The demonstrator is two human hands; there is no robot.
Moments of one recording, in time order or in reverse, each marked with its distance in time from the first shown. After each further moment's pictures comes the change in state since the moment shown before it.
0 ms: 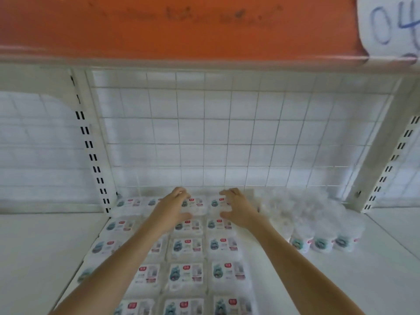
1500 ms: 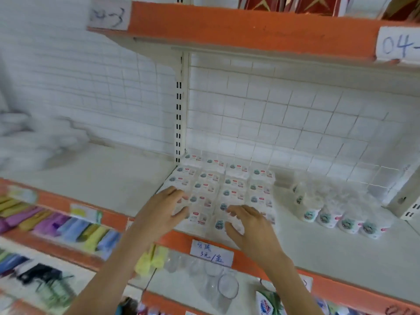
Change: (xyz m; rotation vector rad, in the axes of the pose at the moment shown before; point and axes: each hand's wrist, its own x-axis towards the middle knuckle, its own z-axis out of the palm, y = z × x) left_hand -0.245 0.025 -0.068 0.036 0.298 -0.127; right_hand -0.194 -0.106 0.047 -0.052 0.211 -0.437
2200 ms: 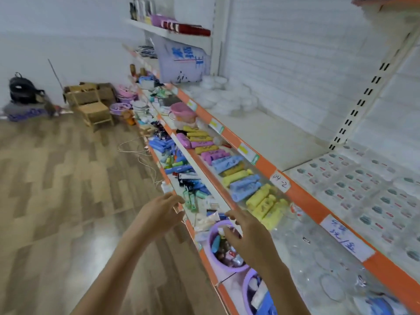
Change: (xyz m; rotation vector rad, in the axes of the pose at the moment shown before) left_hand -0.326 0.005 -0.095 0.230 0.092 -0.875; right_hand -0.095 -0.186 0.102 0.385 -0.508 -0.489
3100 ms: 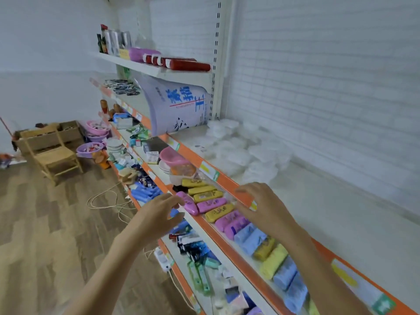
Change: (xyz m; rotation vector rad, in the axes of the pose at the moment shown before) left_hand 0.367 -0.230 -0.083 0.037 -0.036 0.220; right_hand 0.439 -0.014 0.028 -0.138 0.144 -0.021
